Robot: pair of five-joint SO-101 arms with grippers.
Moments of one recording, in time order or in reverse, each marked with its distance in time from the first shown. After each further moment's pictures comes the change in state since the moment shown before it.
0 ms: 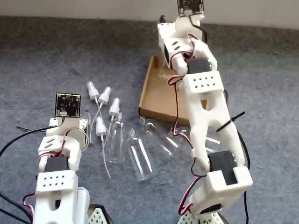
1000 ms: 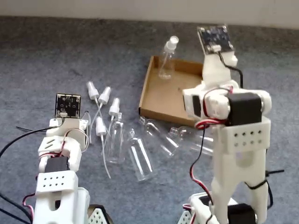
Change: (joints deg) left arm 0.0 0.0 0.8 -0.3 0.0; right arm 3.3 -33.7 5.5 69.5 0.1
